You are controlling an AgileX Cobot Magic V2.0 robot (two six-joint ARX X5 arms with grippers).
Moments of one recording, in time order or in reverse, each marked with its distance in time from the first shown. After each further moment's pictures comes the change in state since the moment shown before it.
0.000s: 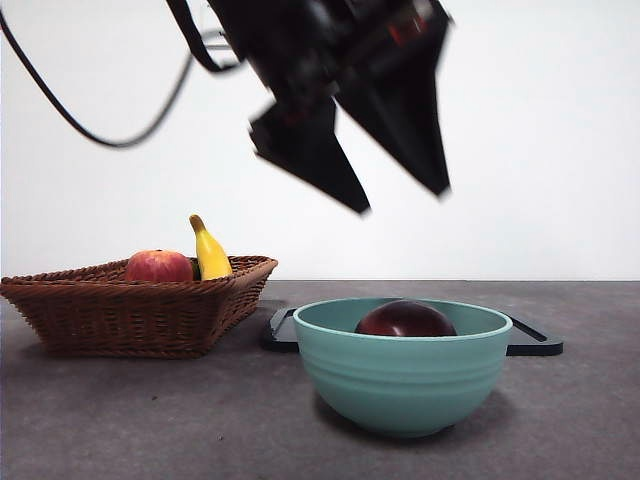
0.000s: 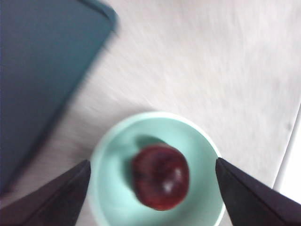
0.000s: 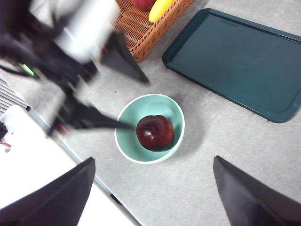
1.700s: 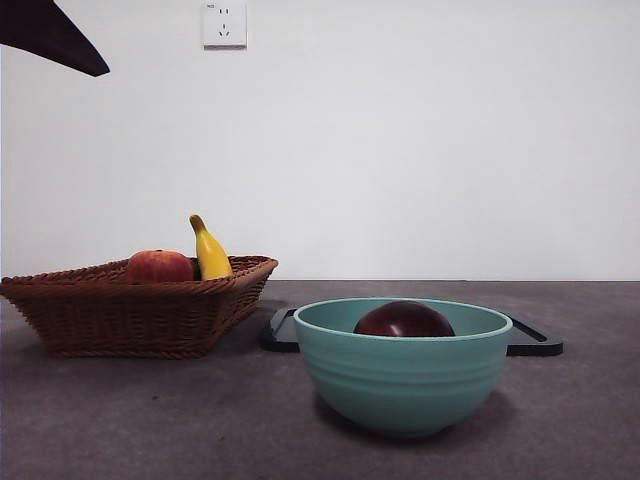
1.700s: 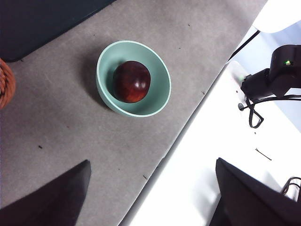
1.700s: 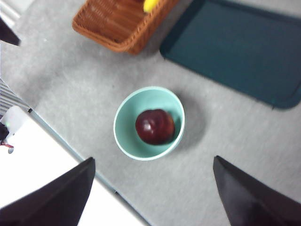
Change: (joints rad) left arm 0.474 -0.454 -0.080 -0.534 0.499 0.060; right arm 0.010 0.060 -0.012 0.002 0.006 0.048
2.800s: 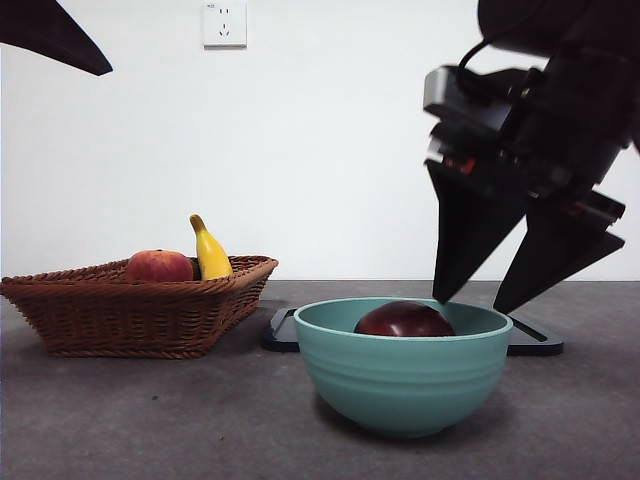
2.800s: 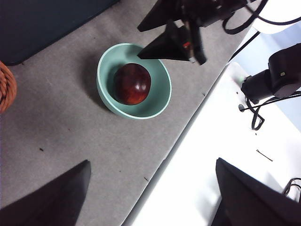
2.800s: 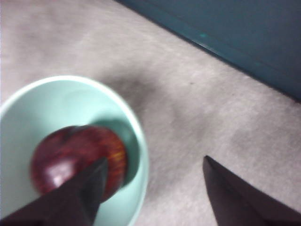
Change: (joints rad) left arm 0.000 0.000 0.000 0.007 0.000 0.003; right arm 0.346 0.518 -0.237 0.599 0.375 0.196
